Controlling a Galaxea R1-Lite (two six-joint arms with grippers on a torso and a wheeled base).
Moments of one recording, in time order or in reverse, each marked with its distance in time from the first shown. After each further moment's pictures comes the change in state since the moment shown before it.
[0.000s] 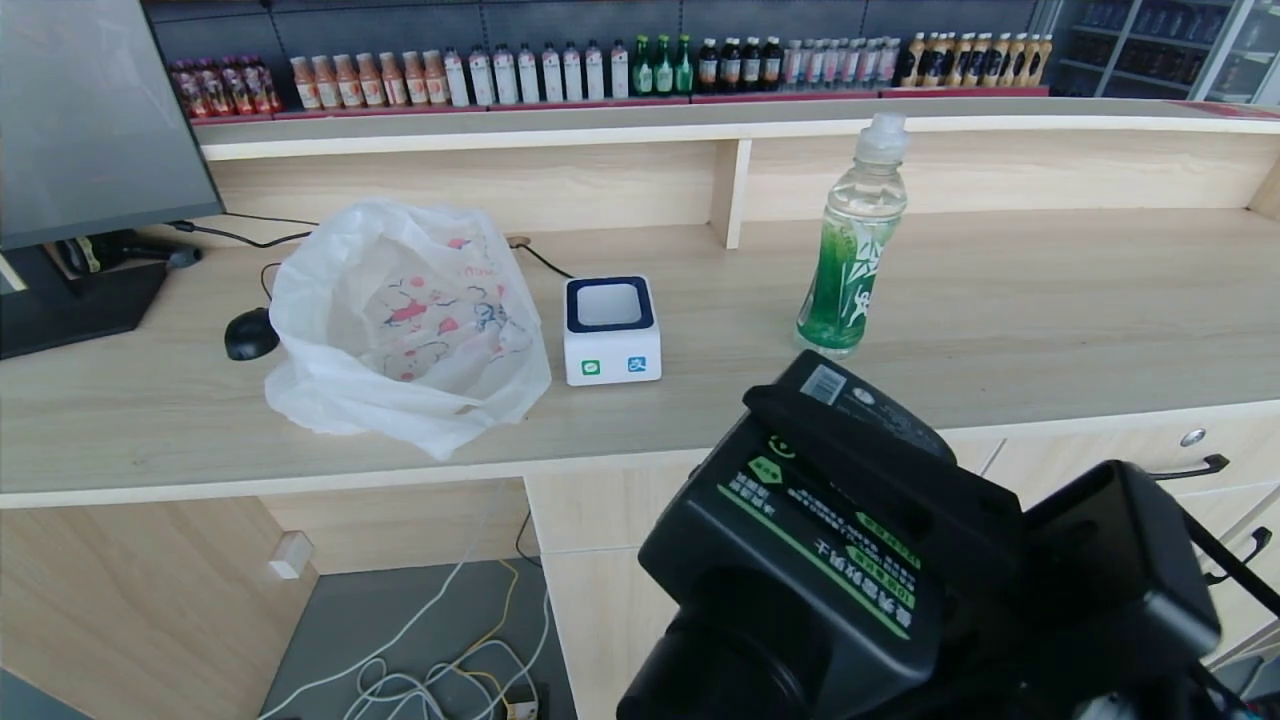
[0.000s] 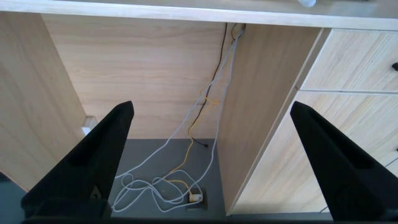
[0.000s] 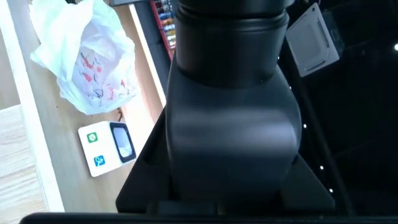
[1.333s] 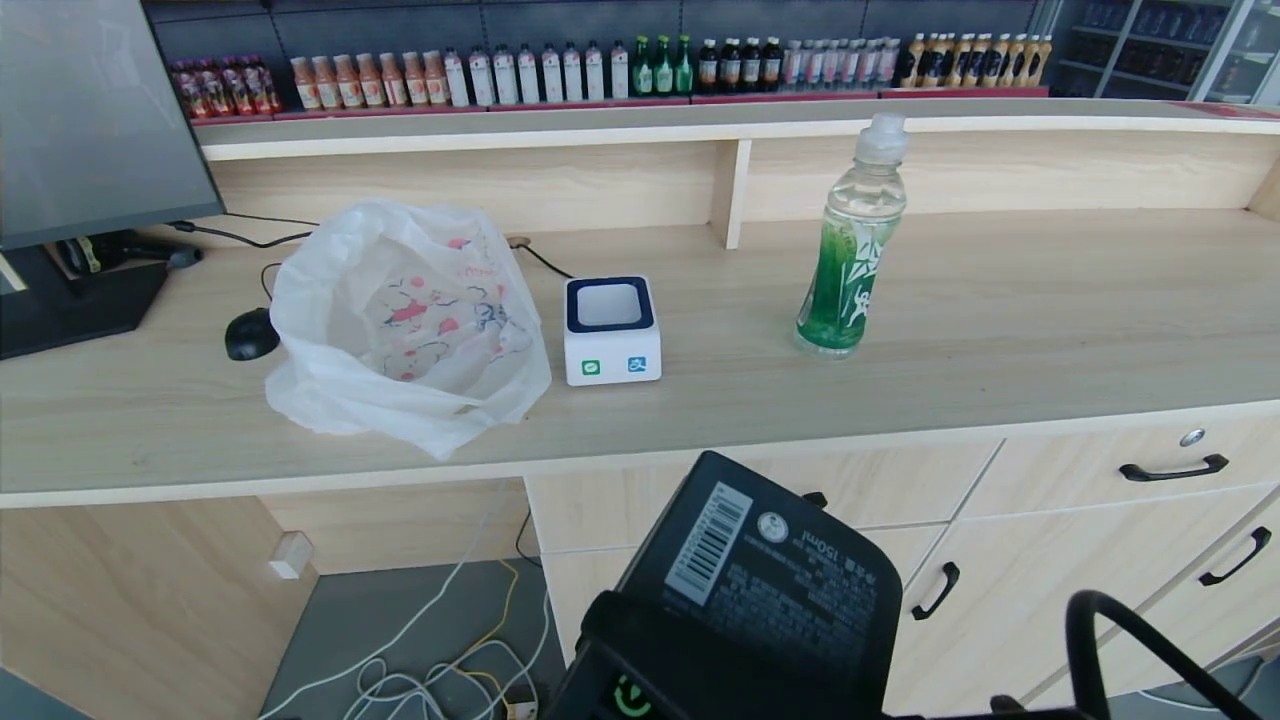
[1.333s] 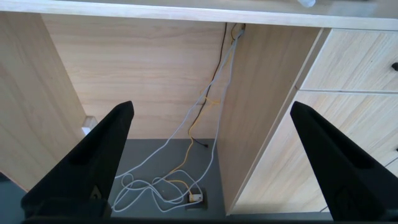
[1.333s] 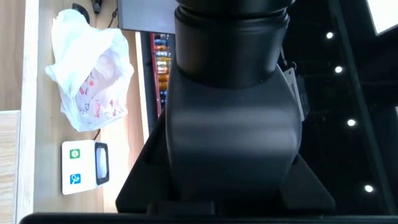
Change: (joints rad) left arm -0.001 0.000 0.000 0.000 0.000 0.000; right arm 0.145 0.059 -0.005 0.001 -0.002 -0.300
